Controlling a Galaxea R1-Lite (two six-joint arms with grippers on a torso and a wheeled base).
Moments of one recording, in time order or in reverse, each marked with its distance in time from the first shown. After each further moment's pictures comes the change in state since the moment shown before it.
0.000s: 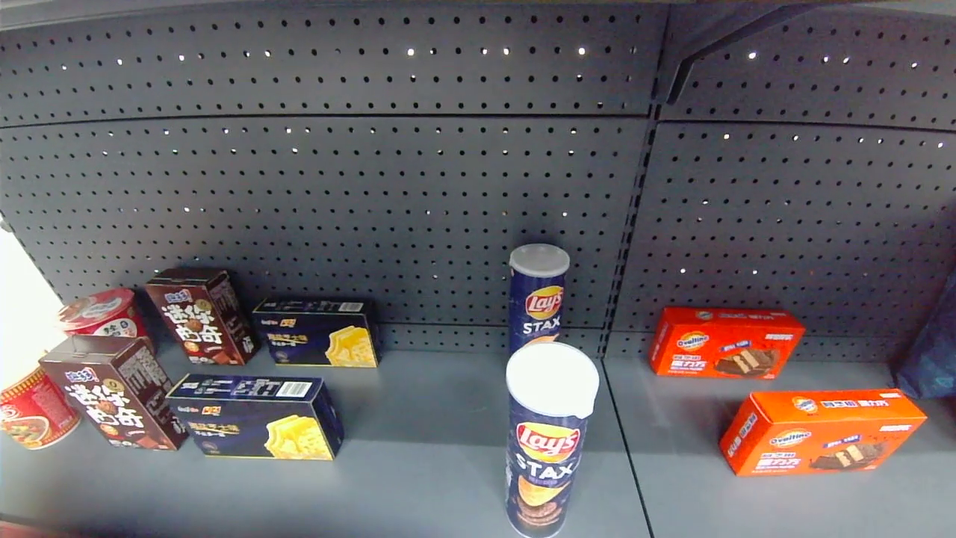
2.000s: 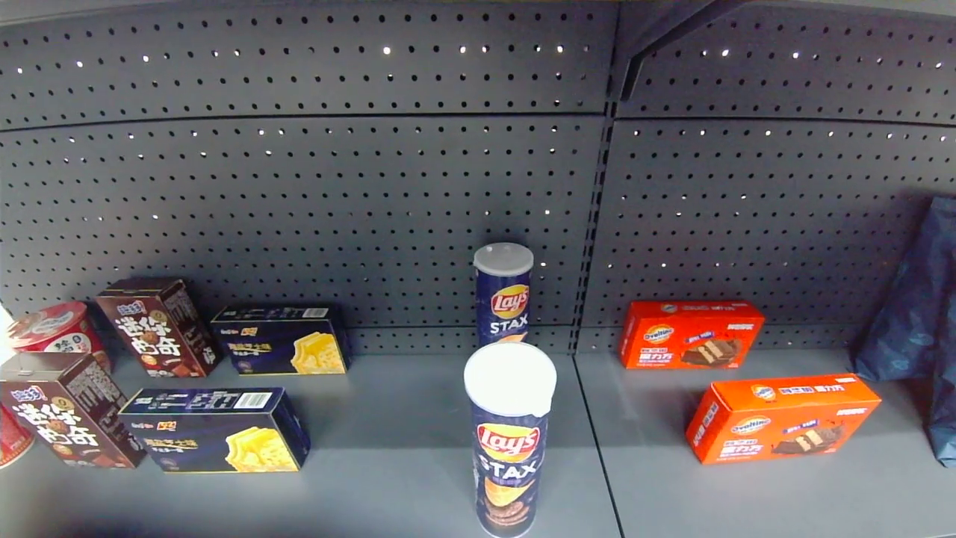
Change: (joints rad) left arm 0.000 0.000 0.000 0.002 0.000 0.000; right arm 0.000 0.000 0.000 0.000 0.000 -0.012
